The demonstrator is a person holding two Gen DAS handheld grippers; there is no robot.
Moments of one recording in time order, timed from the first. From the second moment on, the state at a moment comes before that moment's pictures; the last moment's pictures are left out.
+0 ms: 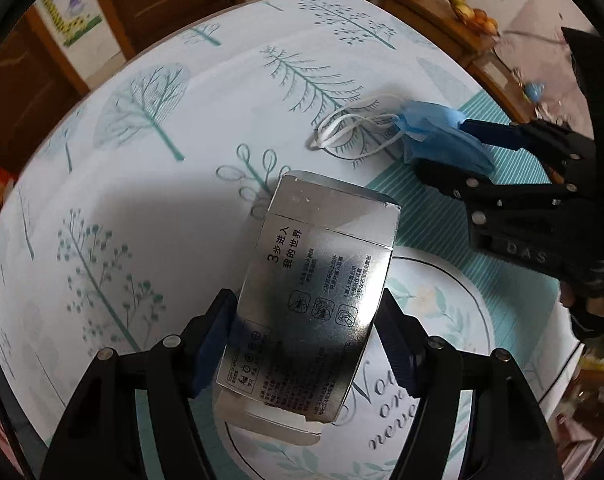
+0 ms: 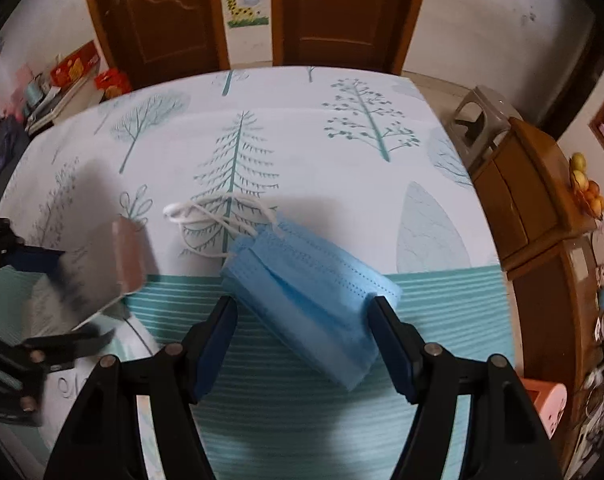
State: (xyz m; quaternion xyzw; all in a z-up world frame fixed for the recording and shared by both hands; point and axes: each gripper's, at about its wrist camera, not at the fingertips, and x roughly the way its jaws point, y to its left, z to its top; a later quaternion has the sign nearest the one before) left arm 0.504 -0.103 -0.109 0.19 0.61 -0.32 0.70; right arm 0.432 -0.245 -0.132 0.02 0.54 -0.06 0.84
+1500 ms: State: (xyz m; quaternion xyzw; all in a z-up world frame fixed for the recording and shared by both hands) left arm 0.053 -0.025 -0.023 0.02 0.61 -0.20 0.77; right arm -0.018 -0.208 -0.071 0.23 0.50 0.10 0.83
